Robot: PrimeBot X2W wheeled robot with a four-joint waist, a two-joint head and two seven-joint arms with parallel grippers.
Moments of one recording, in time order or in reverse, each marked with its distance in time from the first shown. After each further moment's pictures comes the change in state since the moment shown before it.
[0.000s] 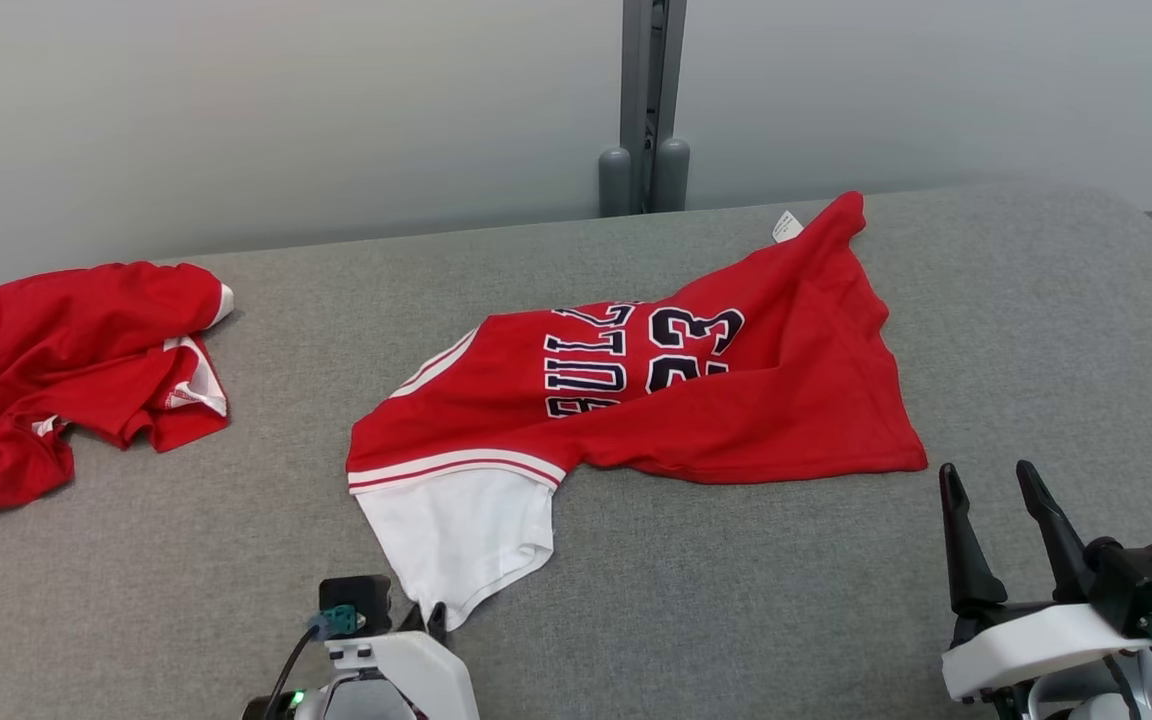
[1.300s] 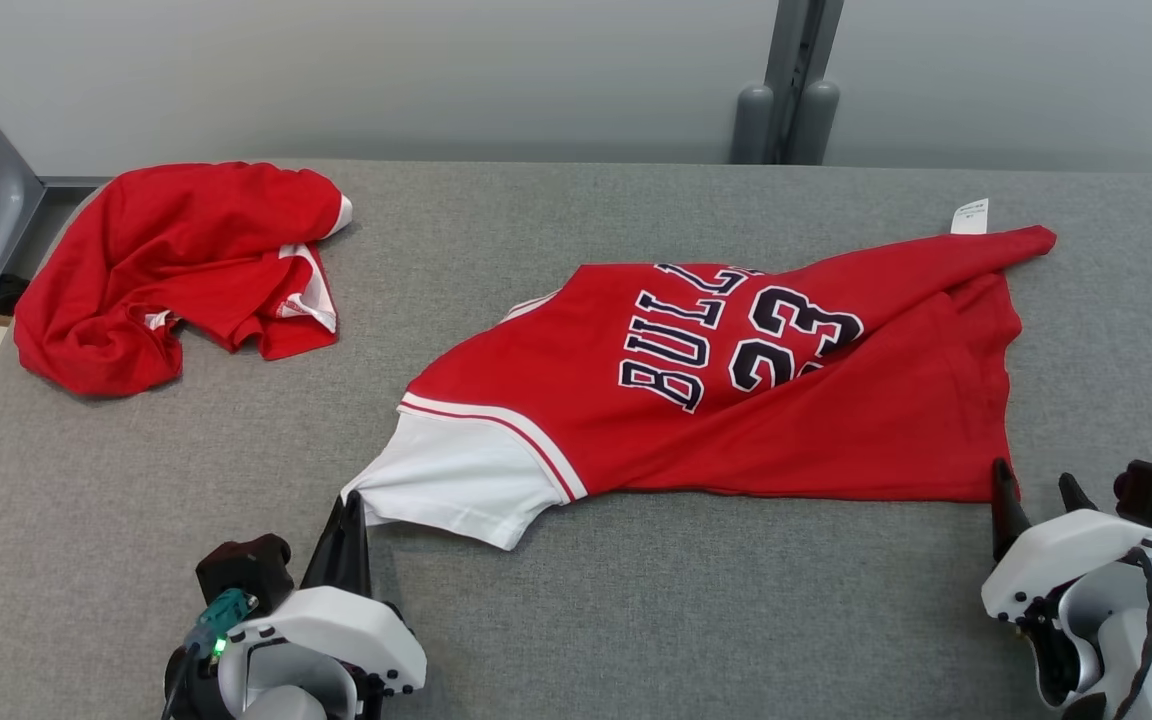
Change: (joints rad) left arm 0.064 0.124 0.099 -0.346 -0.039 0.072 -0.203; right arm -0.315 0.001 -0.231 0.521 -0.024 0.000 0.173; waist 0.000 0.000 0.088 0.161
